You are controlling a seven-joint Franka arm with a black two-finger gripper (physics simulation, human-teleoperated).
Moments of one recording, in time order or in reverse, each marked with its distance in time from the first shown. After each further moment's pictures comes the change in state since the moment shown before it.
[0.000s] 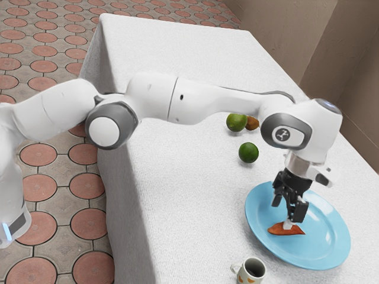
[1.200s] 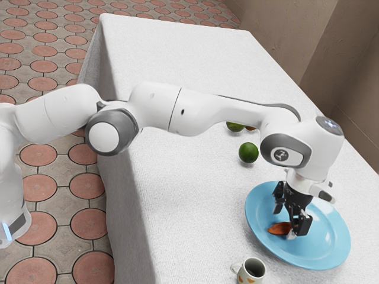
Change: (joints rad) arm -0.030 0.047 -0.037 -0.006 0.169 0.077 -0.174
